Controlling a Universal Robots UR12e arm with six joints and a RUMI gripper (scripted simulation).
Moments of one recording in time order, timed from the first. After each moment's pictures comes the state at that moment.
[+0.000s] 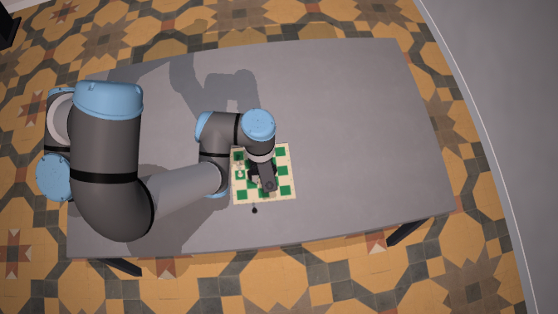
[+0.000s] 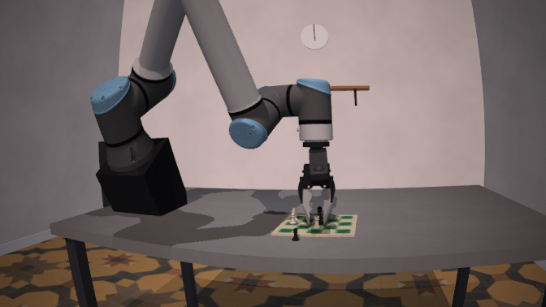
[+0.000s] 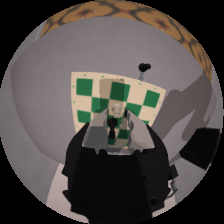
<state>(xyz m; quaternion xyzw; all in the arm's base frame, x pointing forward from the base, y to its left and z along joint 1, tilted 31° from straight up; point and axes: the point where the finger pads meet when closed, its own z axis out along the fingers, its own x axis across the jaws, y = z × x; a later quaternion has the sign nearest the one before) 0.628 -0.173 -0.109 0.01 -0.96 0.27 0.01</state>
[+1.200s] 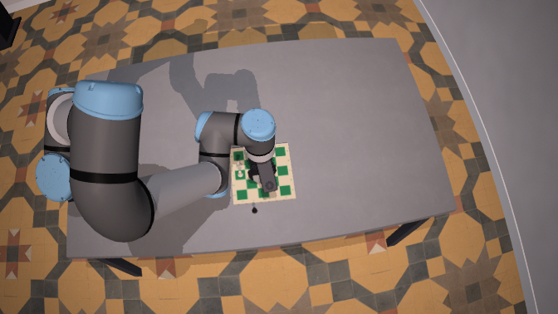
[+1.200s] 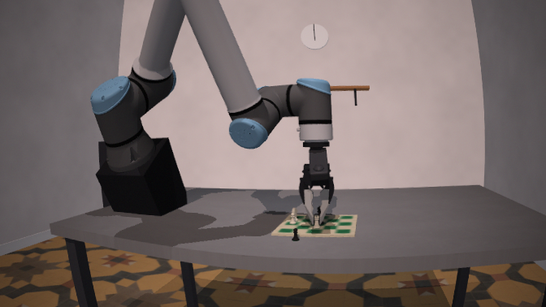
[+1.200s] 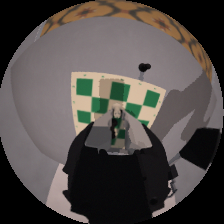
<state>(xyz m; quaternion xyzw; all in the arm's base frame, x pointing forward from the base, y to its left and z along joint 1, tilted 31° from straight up) 0.628 -0.173 -0.109 0.01 -0.96 0.27 0.01</state>
